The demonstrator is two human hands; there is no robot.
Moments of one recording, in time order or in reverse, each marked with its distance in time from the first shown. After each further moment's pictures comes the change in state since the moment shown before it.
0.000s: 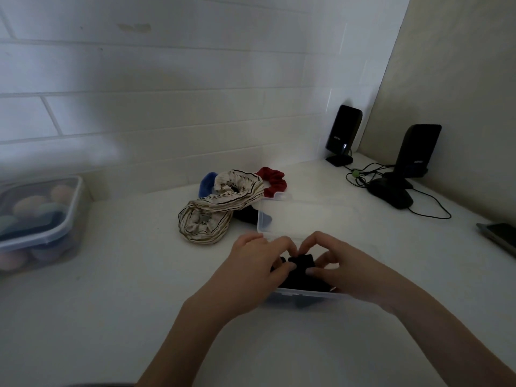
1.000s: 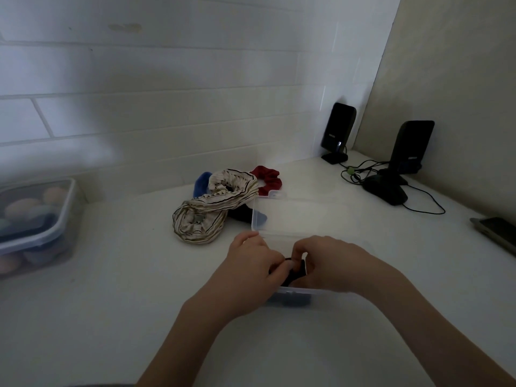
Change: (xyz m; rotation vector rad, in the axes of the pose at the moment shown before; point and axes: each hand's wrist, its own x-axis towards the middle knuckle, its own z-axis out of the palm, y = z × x) left_hand 0.002 0.002 0.009 0.183 -0.080 -0.012; right_hand 0.017 -0.013 0.003 -0.581 -0.036 -0.035
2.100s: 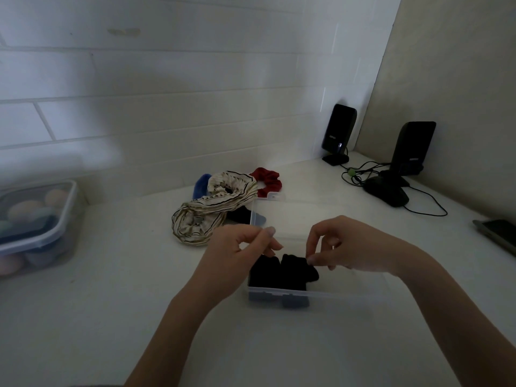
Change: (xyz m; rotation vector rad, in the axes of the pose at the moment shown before) left_hand 0.000 -0.004 -0.019 -0.667 0.308 -0.169; right_hand -0.005 0.029 -0.030 0.393 -0.011 -0.087
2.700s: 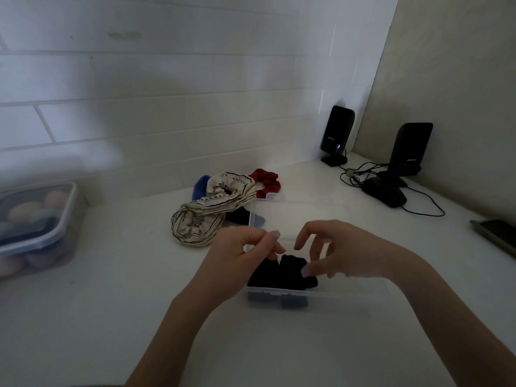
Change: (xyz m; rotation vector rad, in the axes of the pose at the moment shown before) left_hand 0.000 0.002 0.002 0.027 -0.044 -0.008; right_hand -0.006 -0.007 0.003 -0.003 -0.033 0.043
